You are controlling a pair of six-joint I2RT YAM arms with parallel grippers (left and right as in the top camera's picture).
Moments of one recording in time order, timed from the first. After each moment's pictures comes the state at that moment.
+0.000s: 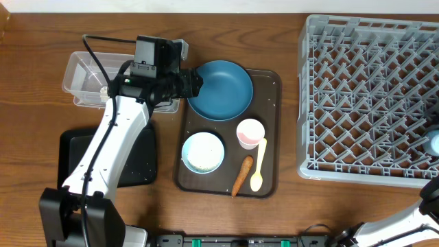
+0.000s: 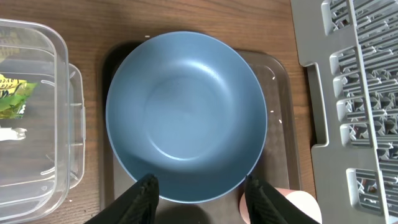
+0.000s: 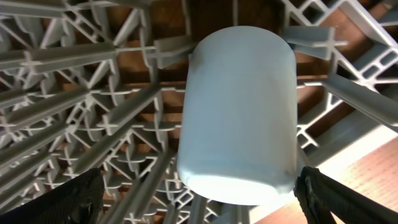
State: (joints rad) left arm -0.19 1.59 1.30 -0.64 0.35 -0.26; right arm -0.83 1.95 1.69 -1.20 -0.14 0.15
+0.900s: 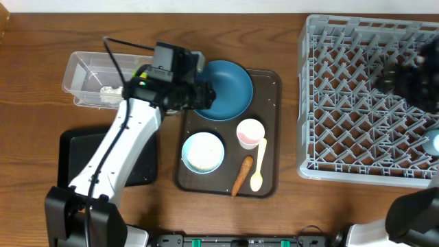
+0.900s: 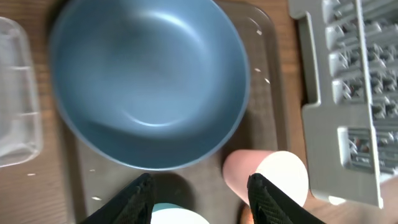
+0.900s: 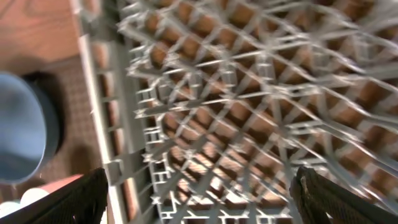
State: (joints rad) left arm -0.30 1.59 1.30 -0.73 0.35 -0.25; right arm -0.37 1.67 1.66 -1.20 -0.28 0.01
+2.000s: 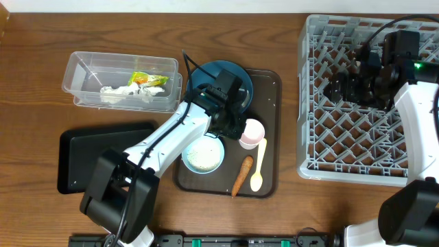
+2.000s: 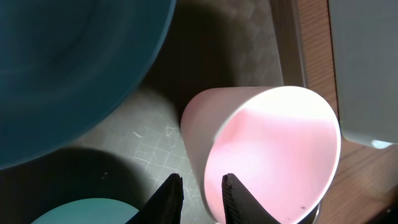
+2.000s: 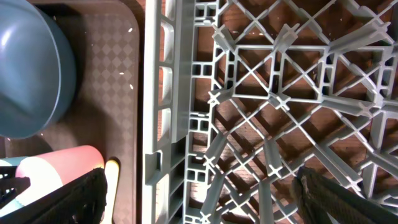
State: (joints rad) left arm -0.57 1.79 1.27 -0.75 0.29 -0.25; right arm -0.14 1.67 1.48 -1.06 -0.29 -0.01
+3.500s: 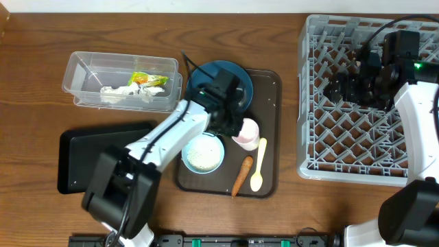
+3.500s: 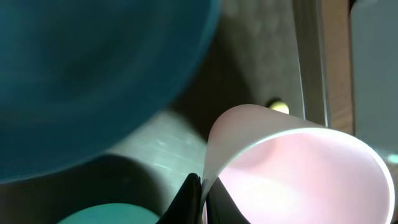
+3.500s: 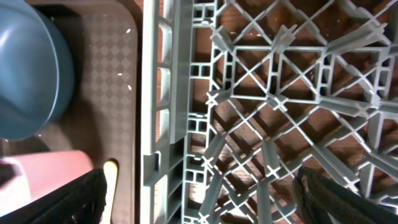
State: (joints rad) left arm -0.52 1.79 1.27 -0.73 0.28 -0.25; right arm -0.14 1.67 1.48 -1.06 -0.28 -0.01
